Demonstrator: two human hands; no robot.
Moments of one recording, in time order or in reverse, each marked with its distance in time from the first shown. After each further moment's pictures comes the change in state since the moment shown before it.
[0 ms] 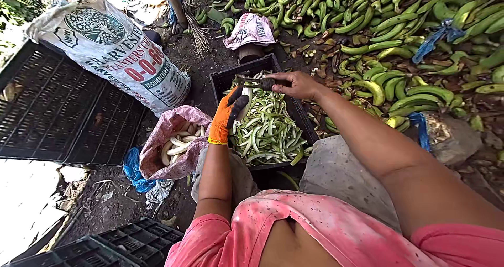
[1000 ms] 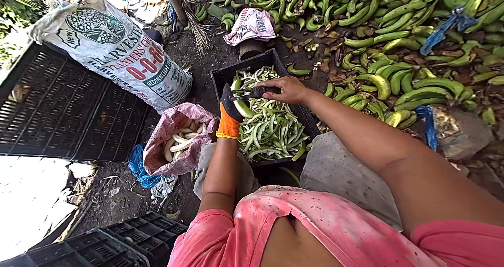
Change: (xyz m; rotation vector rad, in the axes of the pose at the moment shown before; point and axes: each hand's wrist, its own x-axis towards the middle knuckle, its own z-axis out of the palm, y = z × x) left_hand 0.034 -0.025 0.034 -0.879 0.357 -0.225; right_hand 0.002 -0.001 0.032 -0.098 -0.038 -0.101
